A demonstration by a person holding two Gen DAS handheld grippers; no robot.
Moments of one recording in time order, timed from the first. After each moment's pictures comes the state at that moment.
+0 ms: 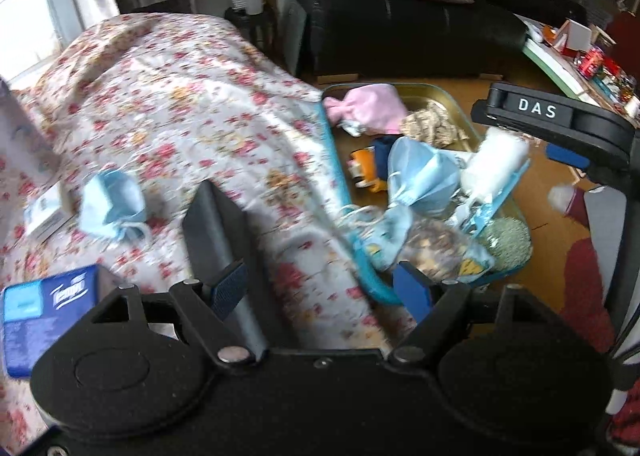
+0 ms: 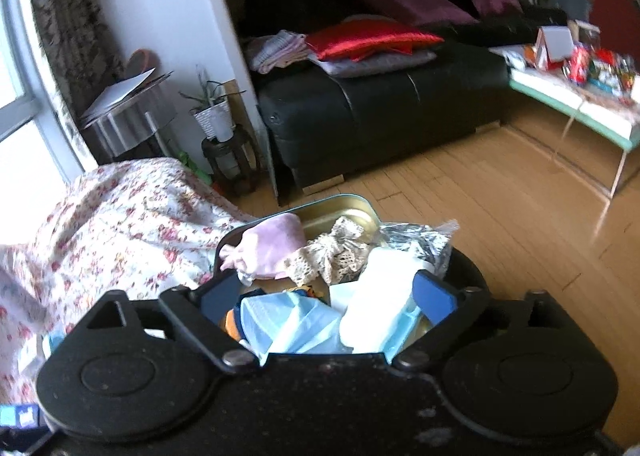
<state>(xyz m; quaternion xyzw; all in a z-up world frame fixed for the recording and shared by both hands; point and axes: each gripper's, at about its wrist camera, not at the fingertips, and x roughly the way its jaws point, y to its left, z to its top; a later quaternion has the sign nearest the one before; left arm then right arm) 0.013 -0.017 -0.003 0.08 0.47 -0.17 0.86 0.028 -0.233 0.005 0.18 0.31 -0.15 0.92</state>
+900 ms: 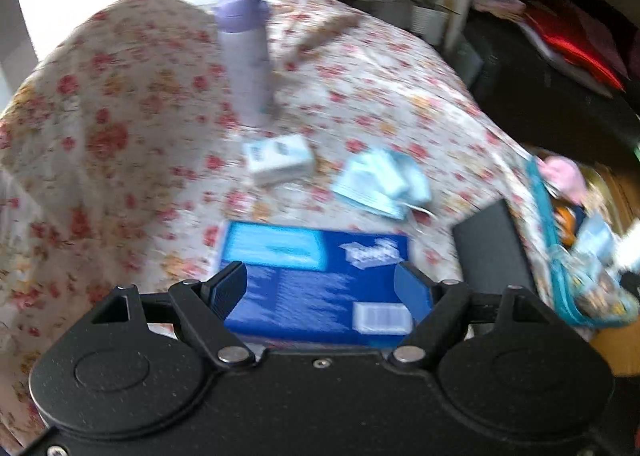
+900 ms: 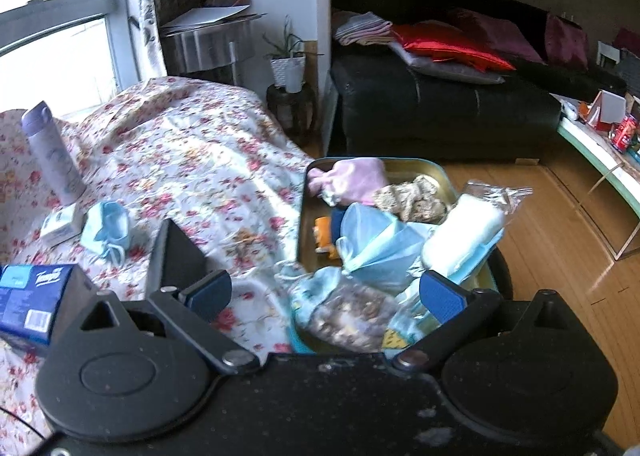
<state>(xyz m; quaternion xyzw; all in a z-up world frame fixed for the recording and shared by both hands) 0.006 0.189 0.017 -0.02 0.45 0.00 0.89 -0.019 -0.122 0.012 0.05 0.35 -0.07 0.93</state>
